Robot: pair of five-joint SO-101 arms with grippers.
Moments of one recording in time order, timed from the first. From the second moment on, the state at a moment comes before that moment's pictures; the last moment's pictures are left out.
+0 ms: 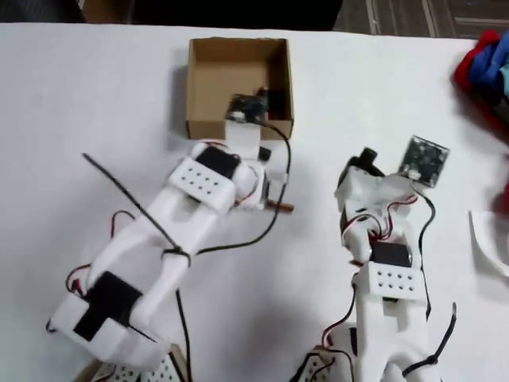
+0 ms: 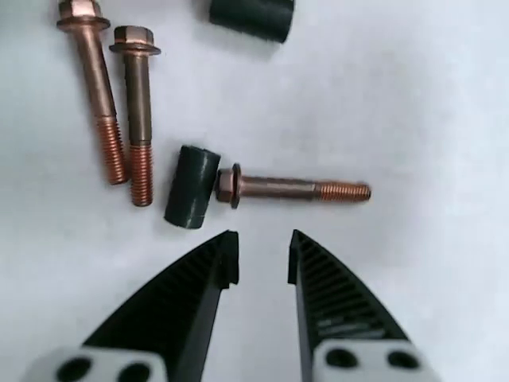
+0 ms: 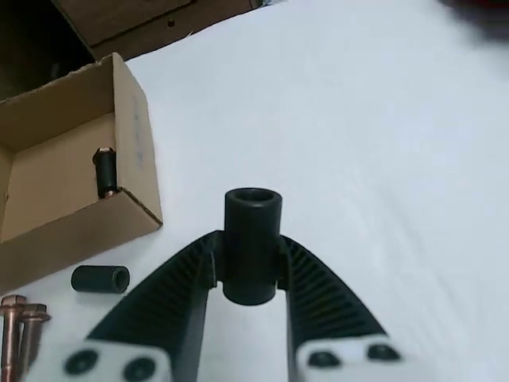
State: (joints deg) left arm 22.8 1.5 16.8 60.4 29.8; right arm 3.7 -47.6 69.5 17.7 -17.1
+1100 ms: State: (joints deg) left arm 23.4 29.6 -2.0 60.3 58.1; right arm 4.9 -47.6 69.5 17.7 -19.5
